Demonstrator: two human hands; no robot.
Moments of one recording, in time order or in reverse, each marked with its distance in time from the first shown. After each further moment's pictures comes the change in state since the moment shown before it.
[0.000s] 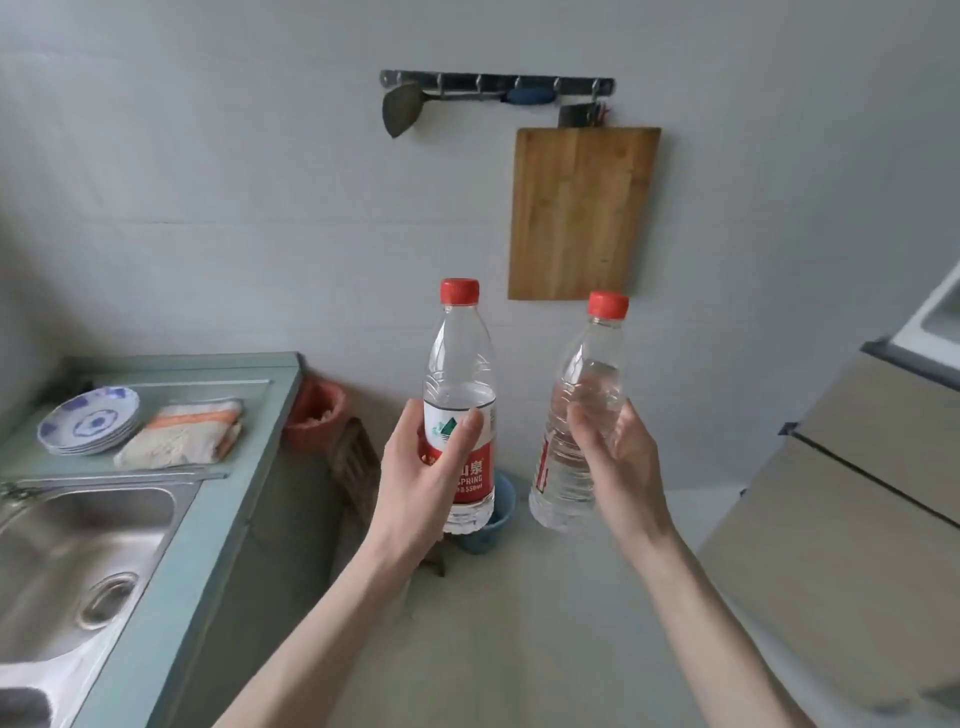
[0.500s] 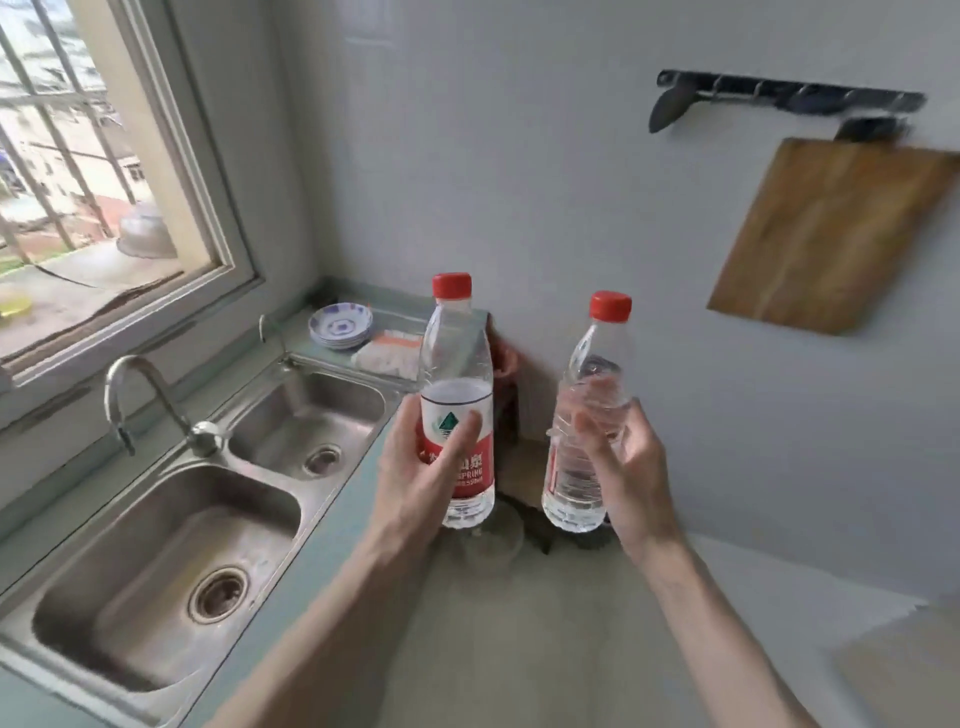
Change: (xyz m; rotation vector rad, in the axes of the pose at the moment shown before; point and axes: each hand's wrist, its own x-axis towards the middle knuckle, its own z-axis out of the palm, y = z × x) left_hand -0.126 -0.002 -0.213 0.029 0.390 0.043; right_hand -0.108 -0.017 0.192 0.070 -0.374 0.009
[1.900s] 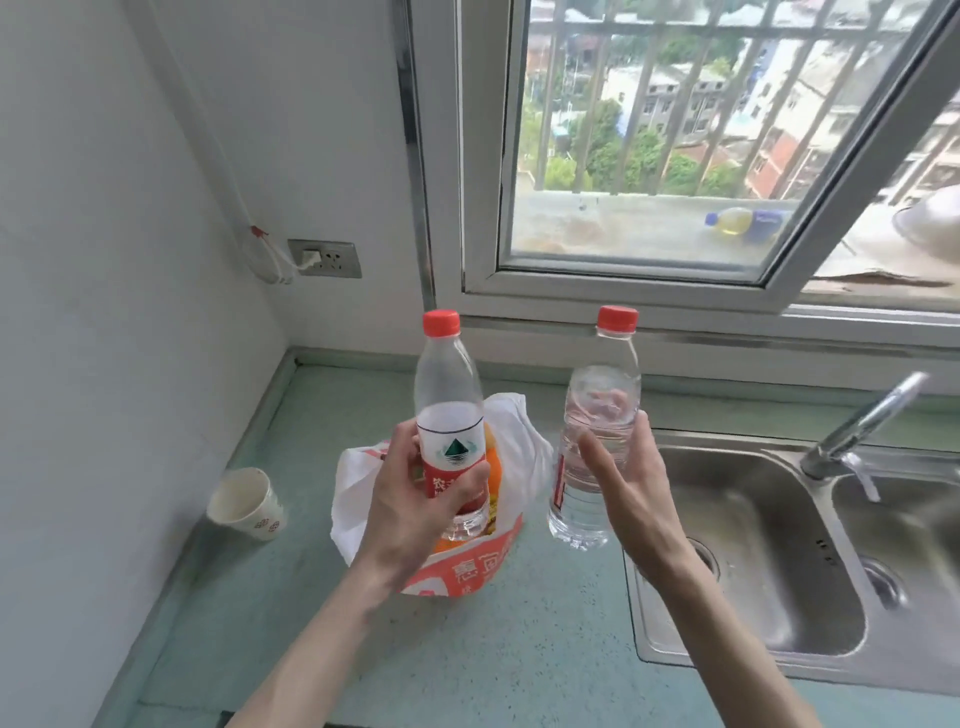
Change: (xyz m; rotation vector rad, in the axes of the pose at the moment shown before) left_hand -0.310 -0.021 -0.464 0.302 1.259 -0.237; right_hand -0.216 0.026 0.552 0.163 -1.391 0.051
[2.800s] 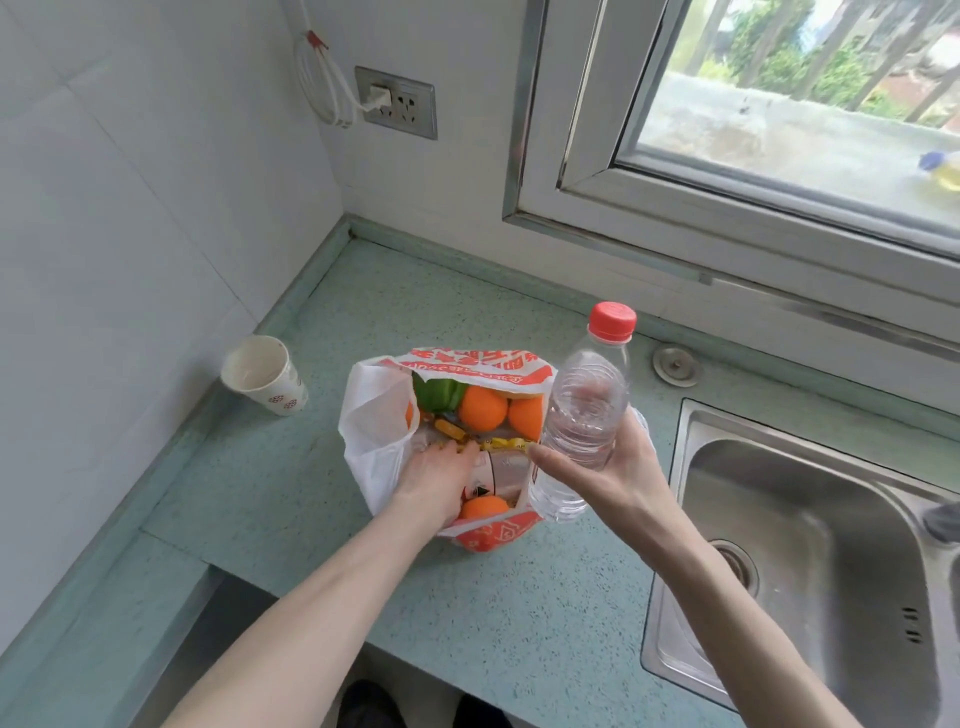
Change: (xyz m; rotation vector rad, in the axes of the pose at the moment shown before) left_hand 0.042 -0.180 0.038 1.356 -0.481 -0.275; right_hand 0.049 0.084 0.022 -0.187 -0.409 0.149
